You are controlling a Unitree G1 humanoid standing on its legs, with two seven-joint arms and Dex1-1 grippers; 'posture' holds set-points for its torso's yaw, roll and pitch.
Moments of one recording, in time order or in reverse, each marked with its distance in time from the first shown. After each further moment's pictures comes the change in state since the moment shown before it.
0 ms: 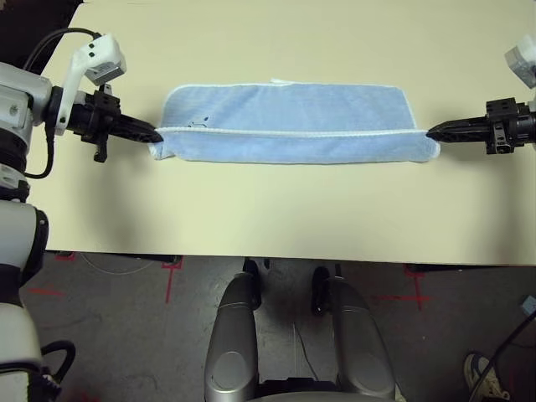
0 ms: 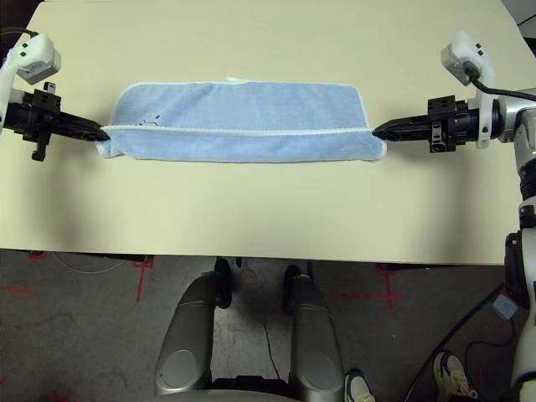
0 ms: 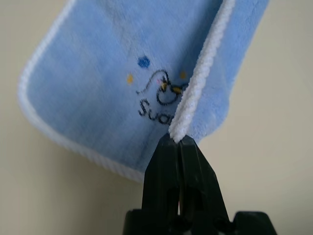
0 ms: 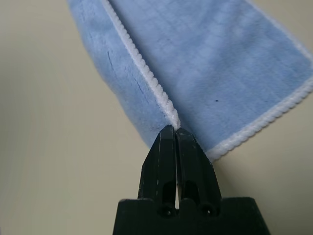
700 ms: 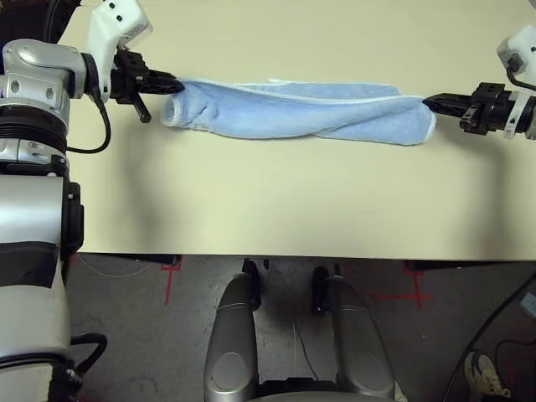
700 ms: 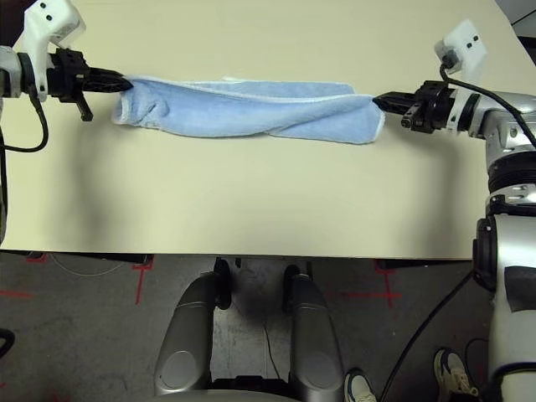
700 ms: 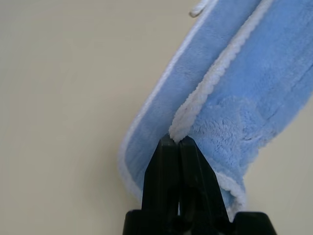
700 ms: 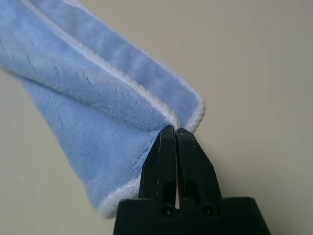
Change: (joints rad) left arm -0.026 -0.118 0.230 0.014 0.183 -0.056 0.333; right arm -0.065 0.135 -0.142 0.125 -0.080 -0.142 -0.406
